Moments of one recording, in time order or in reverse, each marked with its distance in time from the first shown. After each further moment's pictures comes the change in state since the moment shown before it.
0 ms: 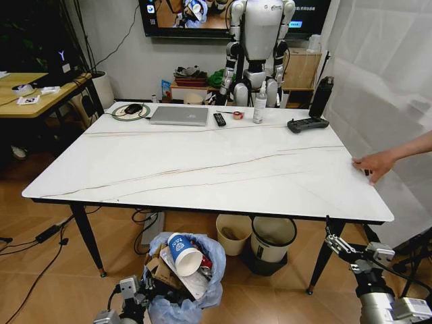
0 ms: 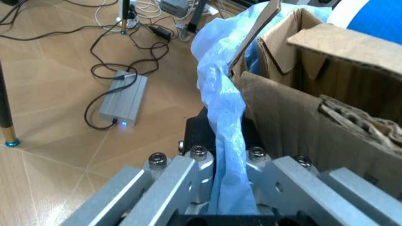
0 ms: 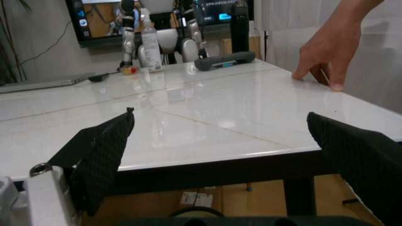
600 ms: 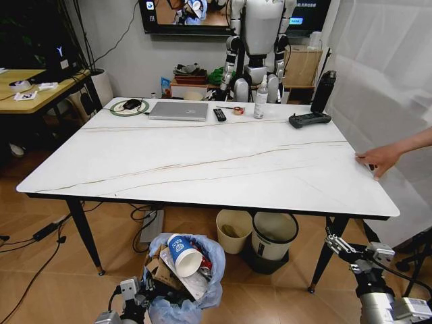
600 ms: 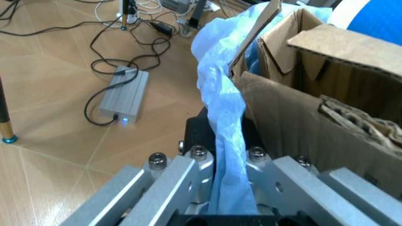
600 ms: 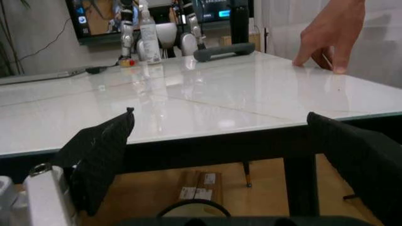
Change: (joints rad) left arm -0.007 0.007 0.007 0.019 0.010 -0.019 0.000; right arm 0.000 0.000 0.000 0.000 0.000 0.000 0.000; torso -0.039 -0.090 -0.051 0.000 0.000
